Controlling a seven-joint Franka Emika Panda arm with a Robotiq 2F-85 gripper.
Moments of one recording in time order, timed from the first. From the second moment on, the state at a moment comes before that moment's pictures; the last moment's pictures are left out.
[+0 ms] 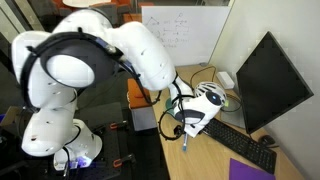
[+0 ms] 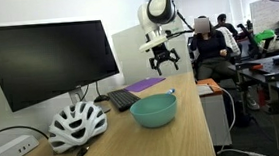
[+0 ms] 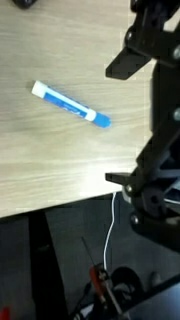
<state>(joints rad) -0.12 0.38 -0.10 -2.19 0.03 2.45 1.55</state>
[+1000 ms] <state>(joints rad) 0.04 0.71 -0.19 -1.91 0.08 2.45 1.68</state>
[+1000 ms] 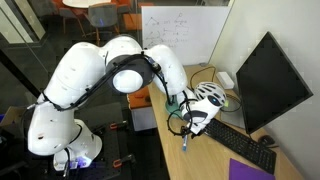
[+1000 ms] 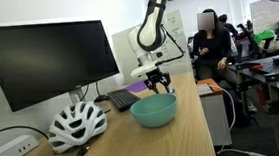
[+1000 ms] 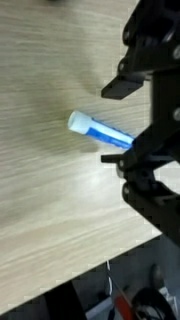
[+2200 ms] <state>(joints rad) 0.16 0.45 -0.26 -2.06 0.00 2.47 1.73</state>
